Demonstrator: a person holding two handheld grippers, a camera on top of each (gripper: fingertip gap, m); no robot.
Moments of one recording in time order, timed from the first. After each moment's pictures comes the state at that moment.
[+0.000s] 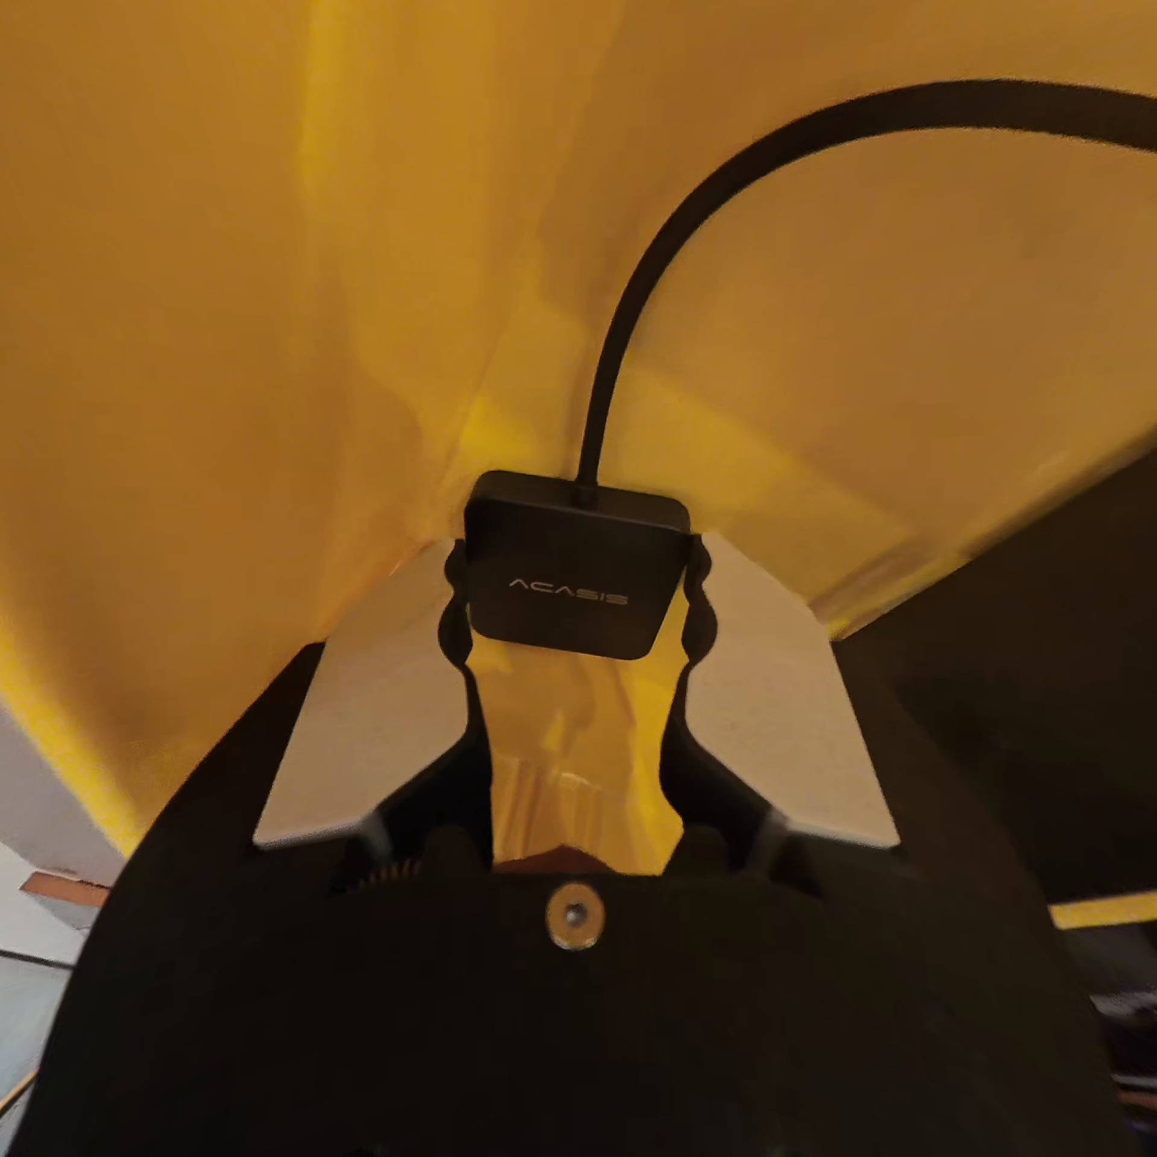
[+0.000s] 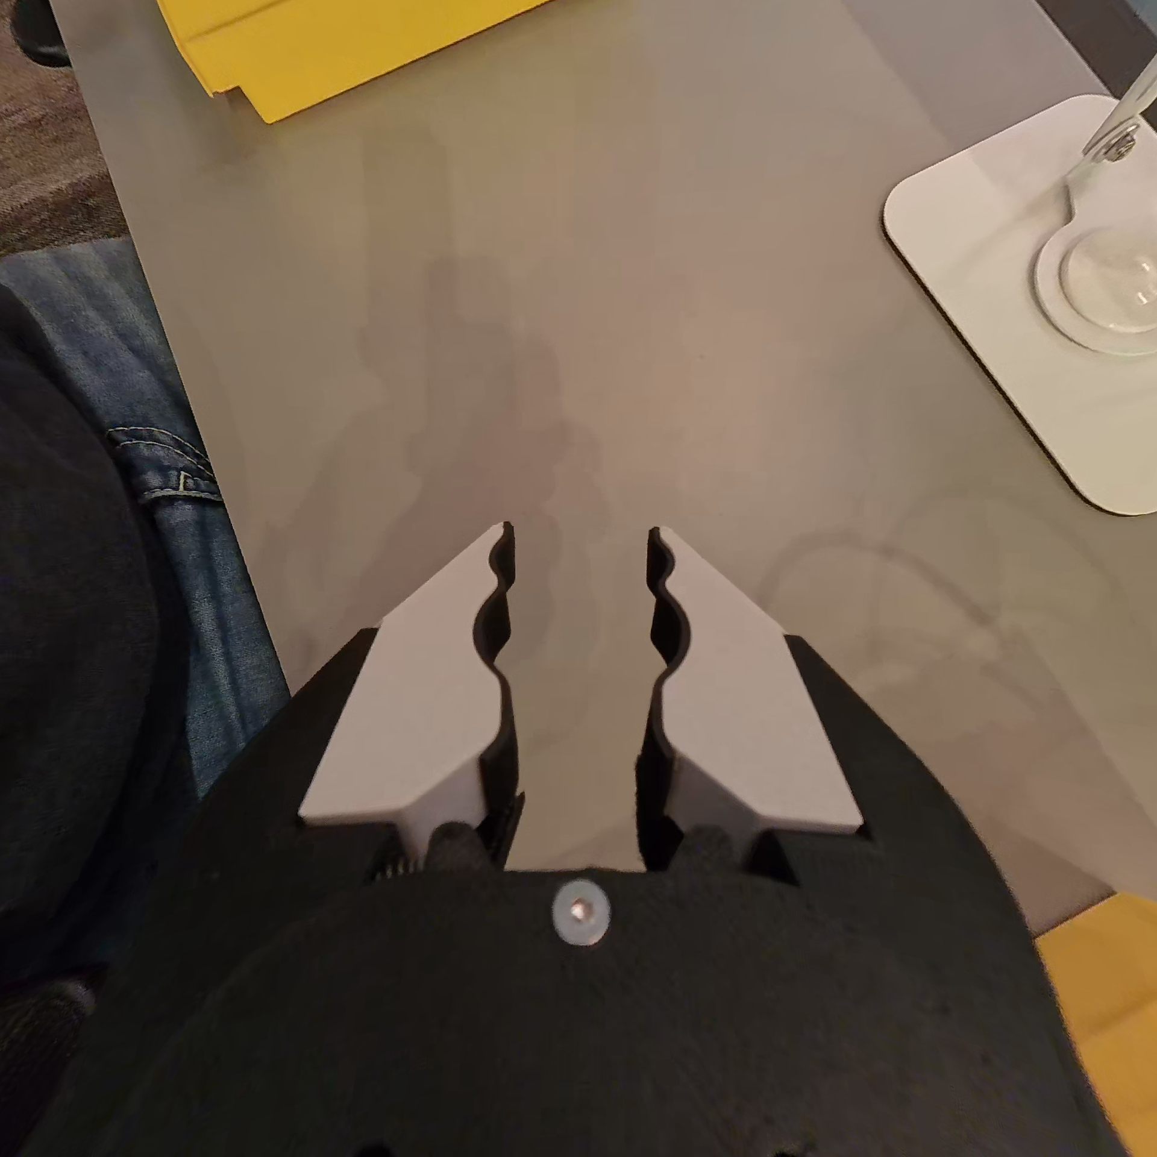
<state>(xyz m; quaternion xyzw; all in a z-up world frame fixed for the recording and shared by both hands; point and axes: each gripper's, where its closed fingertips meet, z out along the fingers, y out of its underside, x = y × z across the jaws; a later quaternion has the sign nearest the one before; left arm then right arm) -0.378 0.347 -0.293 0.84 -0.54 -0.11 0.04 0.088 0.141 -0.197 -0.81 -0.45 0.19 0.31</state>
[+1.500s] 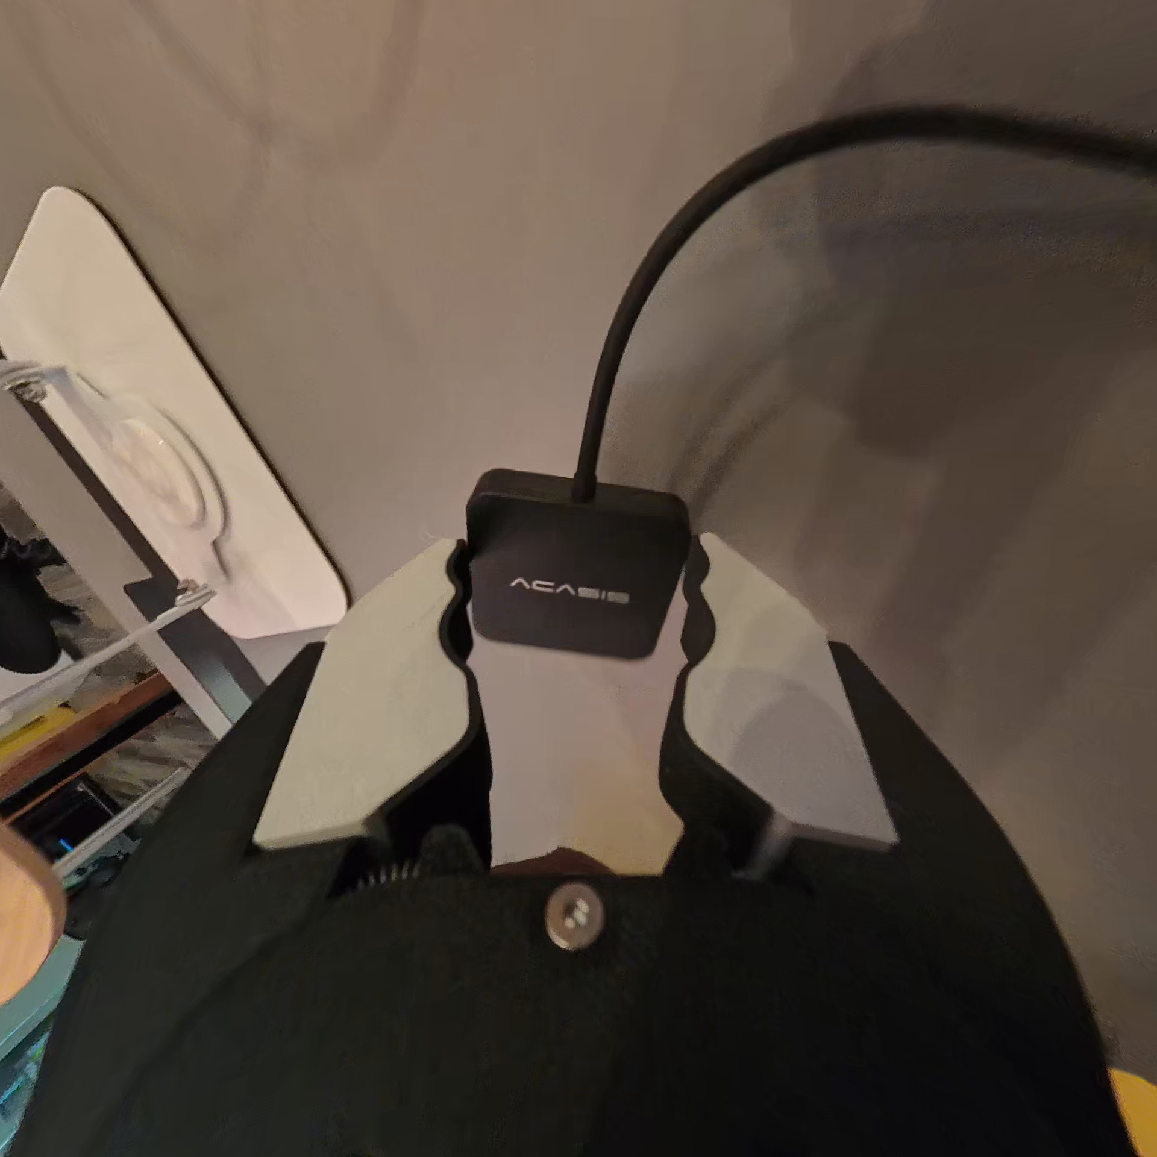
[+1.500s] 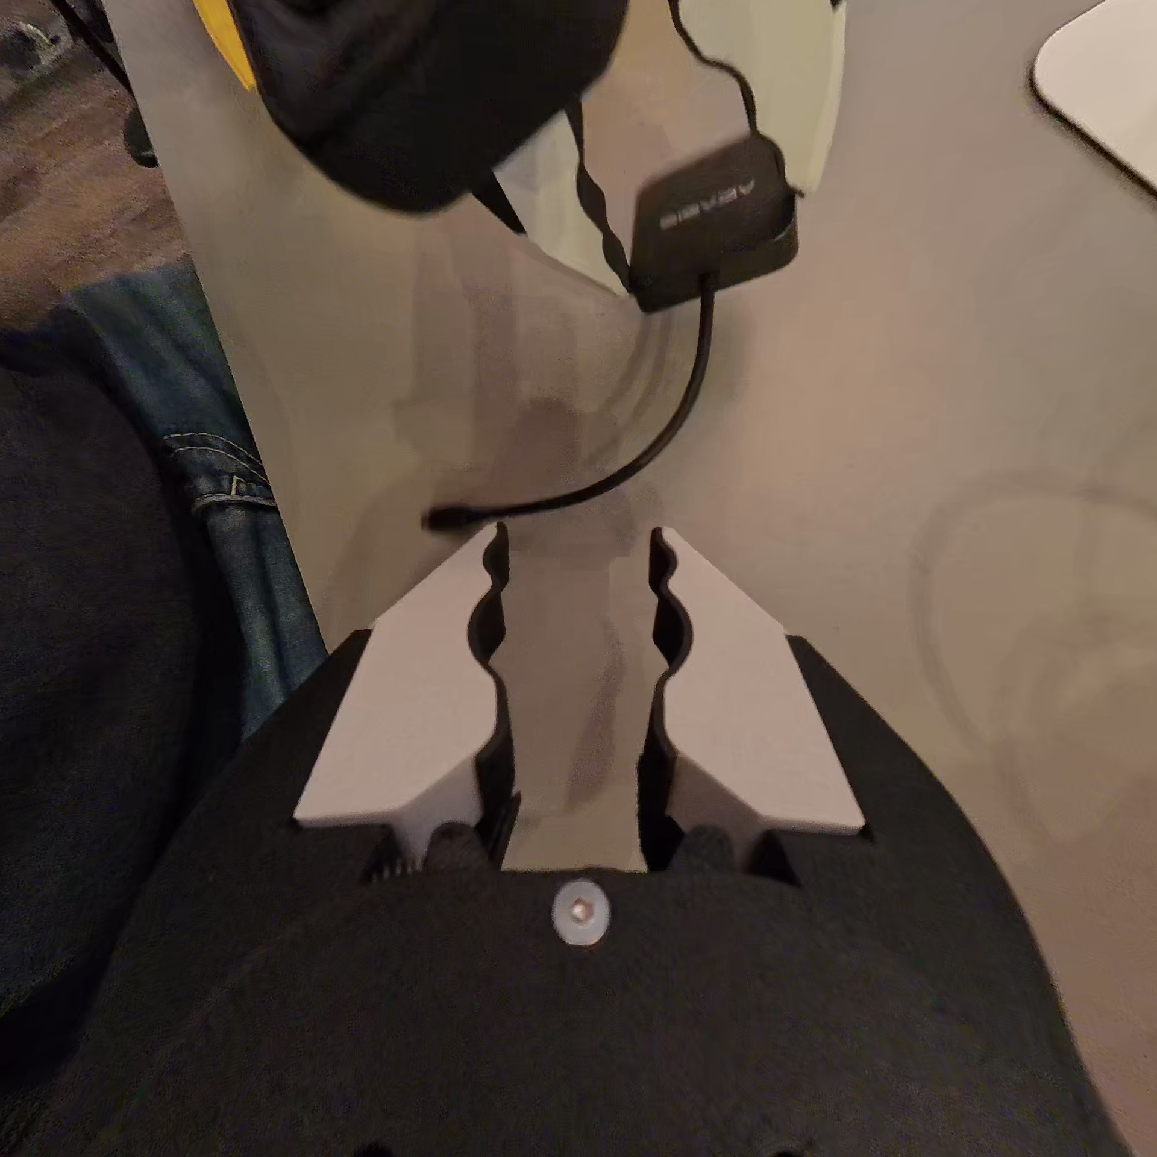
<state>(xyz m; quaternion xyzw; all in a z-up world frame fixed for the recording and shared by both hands) 0.005 0.217 -0.261 0.51 -0.84 -0.10 -0.18 0.073 0.110 -0.239 -0.82 -0.41 0.25 0.30</state>
